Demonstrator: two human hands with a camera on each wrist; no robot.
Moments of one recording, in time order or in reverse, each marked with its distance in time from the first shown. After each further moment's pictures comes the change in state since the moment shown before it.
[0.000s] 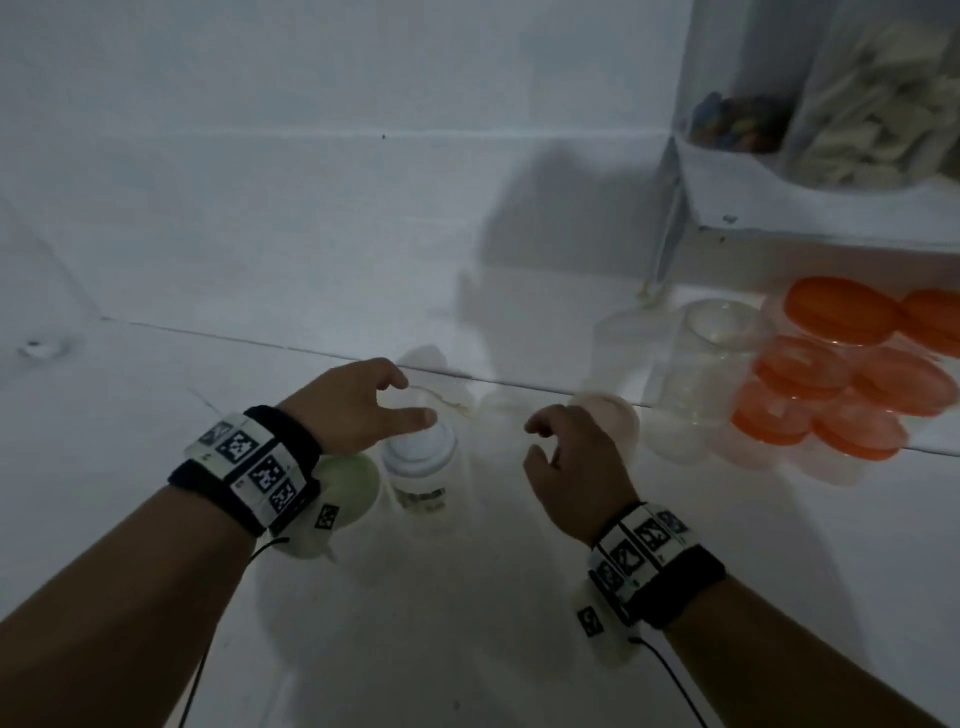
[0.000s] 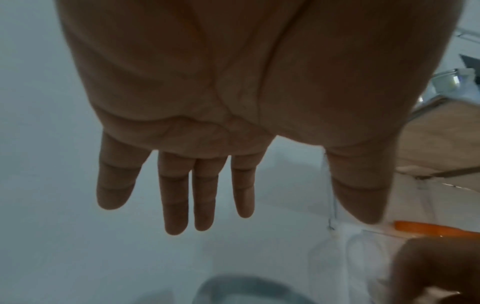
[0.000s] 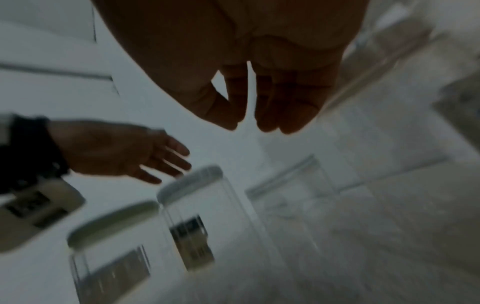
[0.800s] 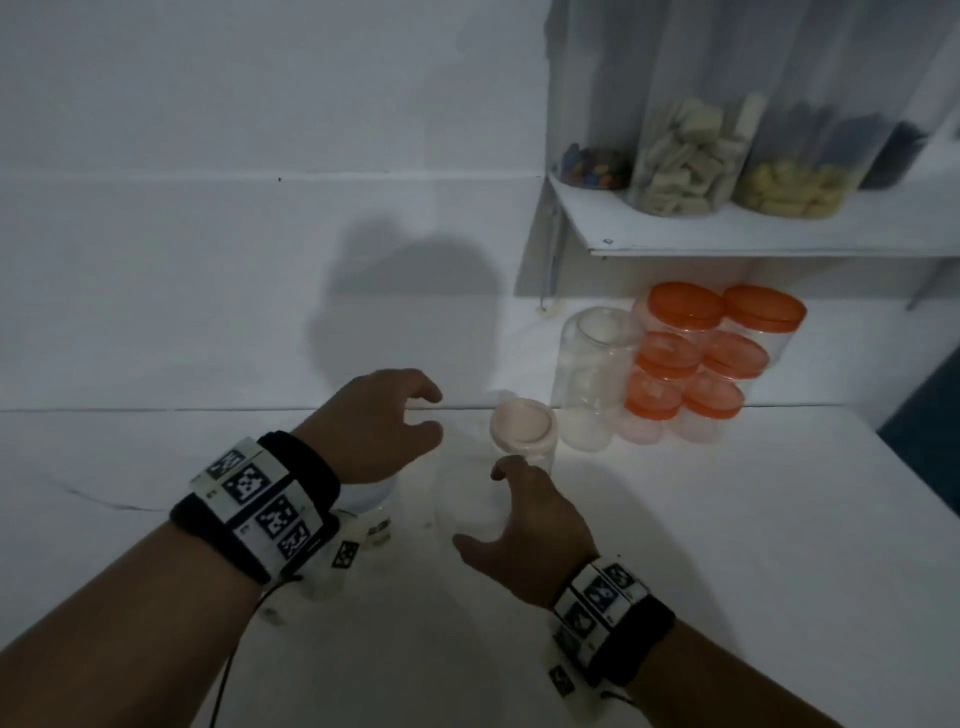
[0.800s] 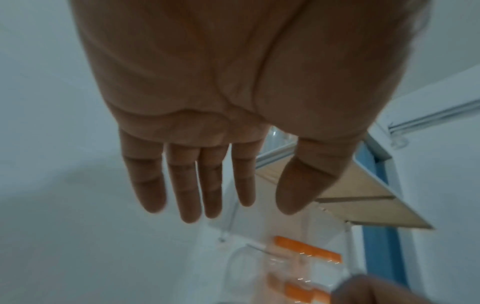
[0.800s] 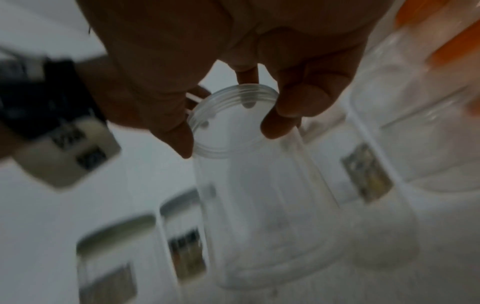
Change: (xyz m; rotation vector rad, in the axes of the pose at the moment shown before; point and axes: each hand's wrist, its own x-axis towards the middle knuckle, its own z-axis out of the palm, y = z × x) left_hand -0.007 0.071 0.006 -0.010 0.017 0.468; right_hand -0.068 -0.024 0.004 -0.198 -0.029 0.244
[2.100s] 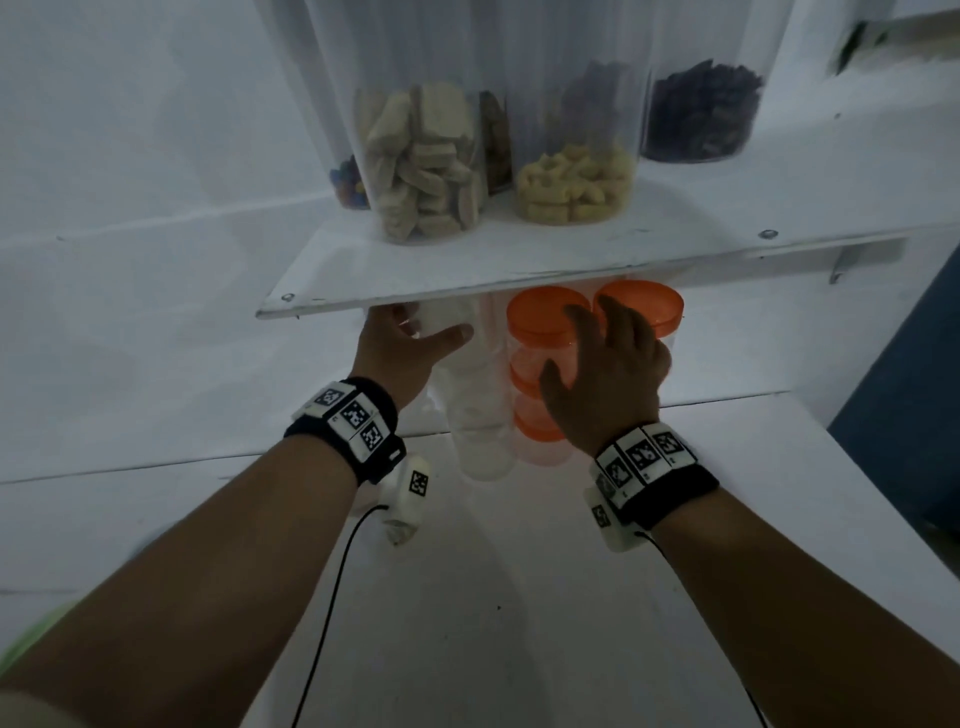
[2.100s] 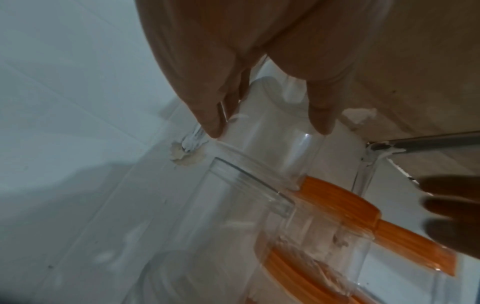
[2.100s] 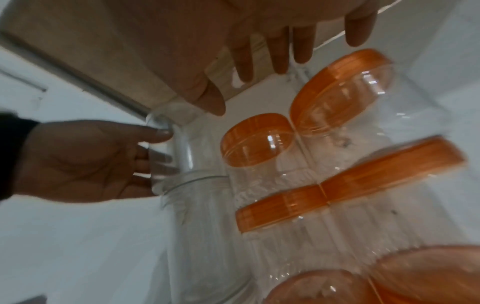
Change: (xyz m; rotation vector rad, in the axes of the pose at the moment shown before) left_hand 0.228 0.153 0.106 -0.675 0.444 -0.143; right_hand 0.124 0.198 -0.205 -0.275 0.593 0.019
